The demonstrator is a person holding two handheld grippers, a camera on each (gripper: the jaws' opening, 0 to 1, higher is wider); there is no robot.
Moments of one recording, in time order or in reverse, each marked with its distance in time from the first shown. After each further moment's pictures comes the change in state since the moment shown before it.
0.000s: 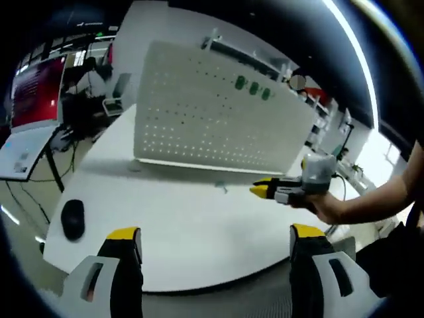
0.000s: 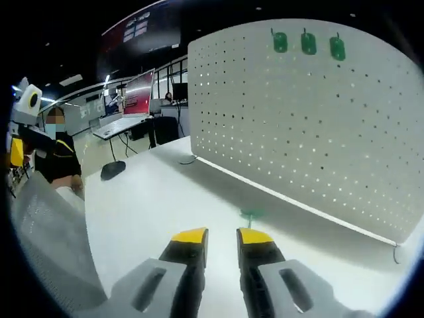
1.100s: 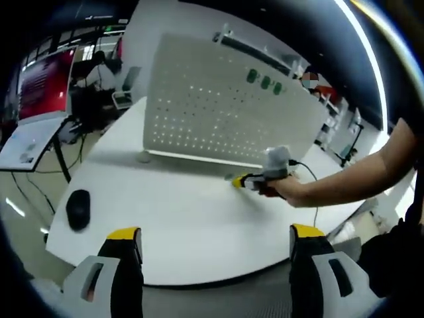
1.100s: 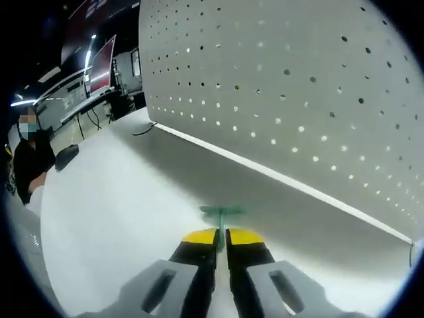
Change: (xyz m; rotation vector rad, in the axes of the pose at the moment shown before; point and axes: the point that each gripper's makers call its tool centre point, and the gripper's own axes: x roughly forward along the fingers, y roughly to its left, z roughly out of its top) left arm 0.004 0.011 -0.006 -0.021 0.037 0.057; right arm 0.092 -0.043 -0.039 0.076 0.191 -0.068
